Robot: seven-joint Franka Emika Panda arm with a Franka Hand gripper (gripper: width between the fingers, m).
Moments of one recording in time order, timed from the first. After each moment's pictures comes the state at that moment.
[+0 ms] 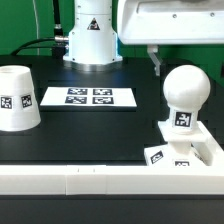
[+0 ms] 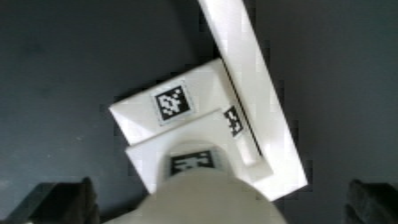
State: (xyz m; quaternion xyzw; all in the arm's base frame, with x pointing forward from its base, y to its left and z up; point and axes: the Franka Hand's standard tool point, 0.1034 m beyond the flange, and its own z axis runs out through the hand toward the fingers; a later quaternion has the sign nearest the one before) arm 0.595 0.096 0.135 -0.98 0.21 0.00 0.06
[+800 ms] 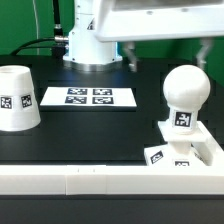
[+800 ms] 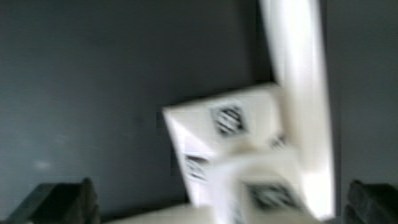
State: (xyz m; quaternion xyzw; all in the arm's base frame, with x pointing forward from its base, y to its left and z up) arm 0.540 0.044 0.128 -0.99 0.11 -0.03 0.06
